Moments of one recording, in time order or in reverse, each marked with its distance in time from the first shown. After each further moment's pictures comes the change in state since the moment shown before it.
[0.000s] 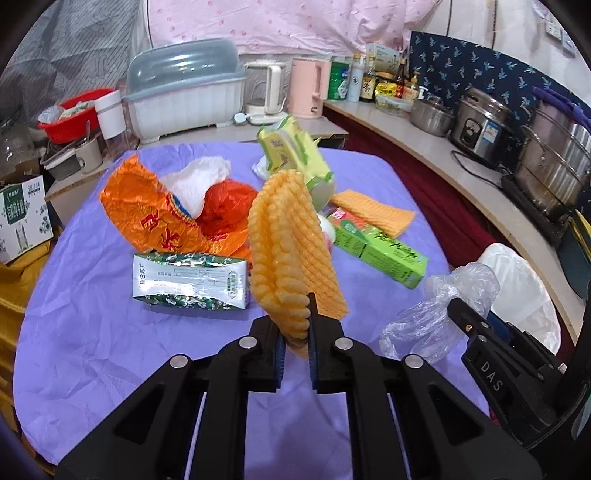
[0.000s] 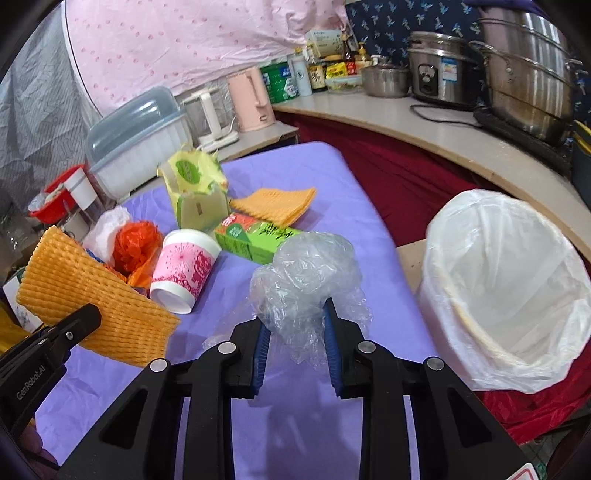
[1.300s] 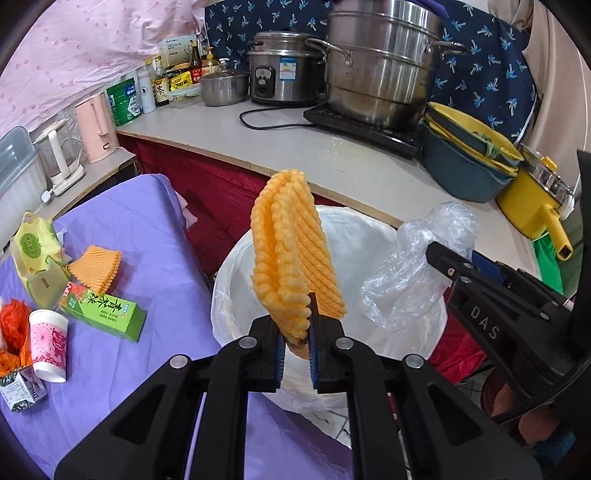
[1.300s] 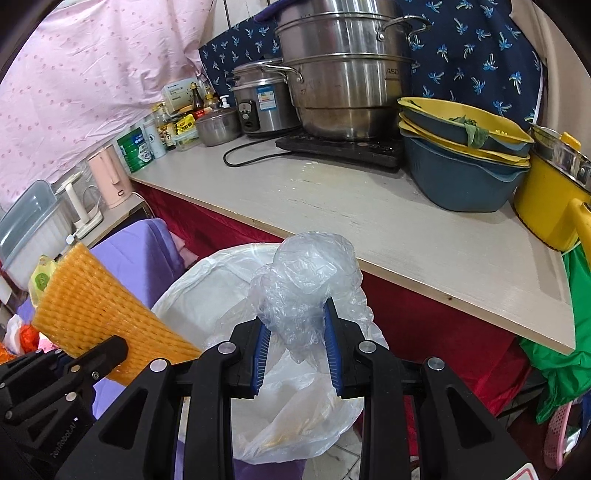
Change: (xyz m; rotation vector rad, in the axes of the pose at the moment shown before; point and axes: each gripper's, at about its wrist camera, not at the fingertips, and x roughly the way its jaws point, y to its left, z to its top) left arm 0.031 -0.282 -0.009 0.454 0.078 -0.381; right arm -0.062 -0.246 0.038 0.234 -0.113 -0.325
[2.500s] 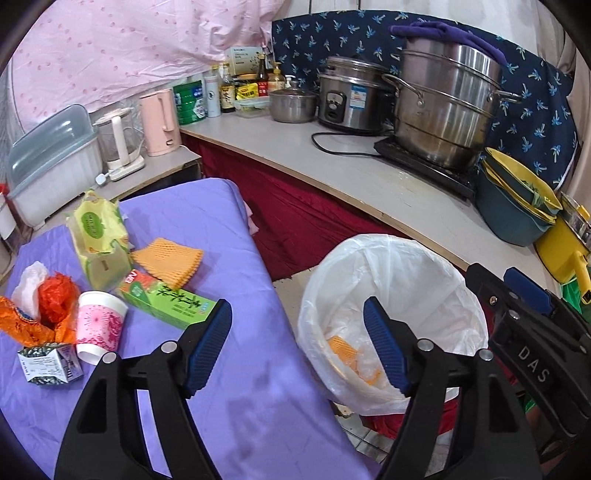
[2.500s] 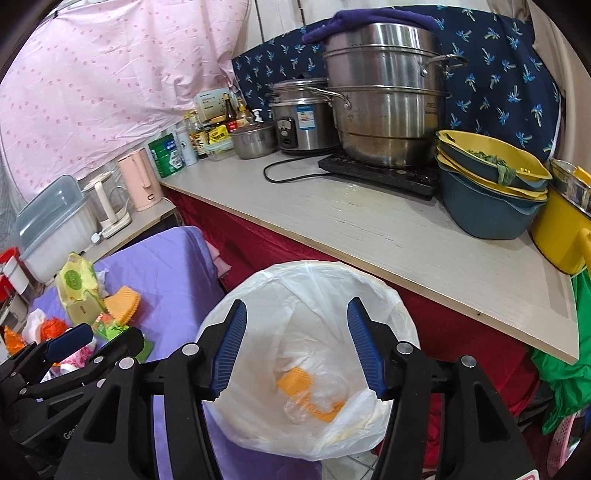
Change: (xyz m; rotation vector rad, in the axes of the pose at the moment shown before) left arm -0.043 0.061 -0.003 -0.146 -0.093 0.156; right arm -0.036 0.058 0.002 -0.060 -0.067 0.071
